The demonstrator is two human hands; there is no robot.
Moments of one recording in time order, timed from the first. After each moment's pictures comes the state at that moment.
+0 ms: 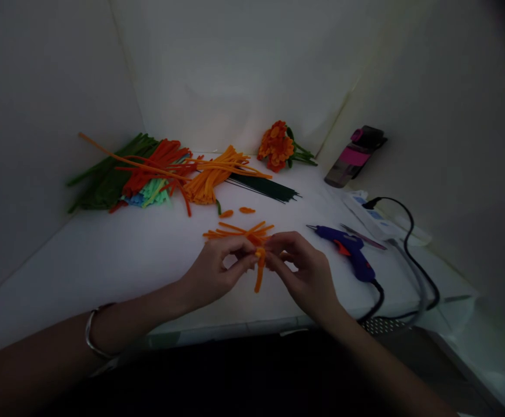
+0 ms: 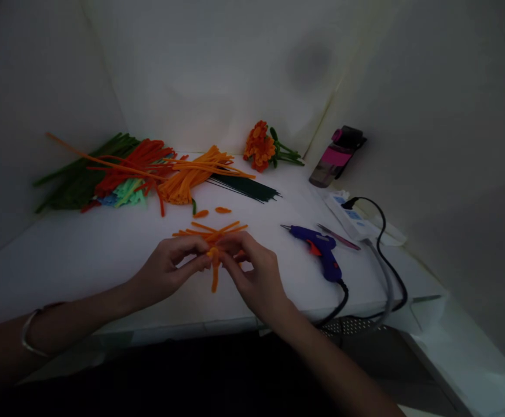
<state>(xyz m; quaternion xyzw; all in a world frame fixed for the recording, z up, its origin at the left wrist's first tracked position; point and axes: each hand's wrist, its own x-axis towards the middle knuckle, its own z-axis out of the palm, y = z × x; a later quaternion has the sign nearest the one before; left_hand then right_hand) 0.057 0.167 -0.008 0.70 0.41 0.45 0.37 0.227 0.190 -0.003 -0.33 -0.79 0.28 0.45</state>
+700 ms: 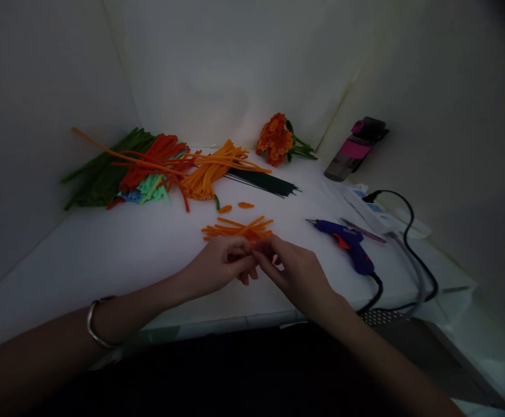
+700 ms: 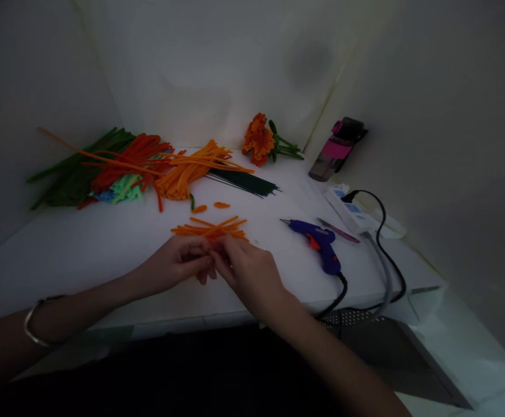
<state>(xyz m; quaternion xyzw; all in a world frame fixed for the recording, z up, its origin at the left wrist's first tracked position) 0.059 0.173 -0.018 0.62 0.40 0.37 0.57 0.229 0.189 -0.009 -0.37 -0.89 0.11 0.26</state>
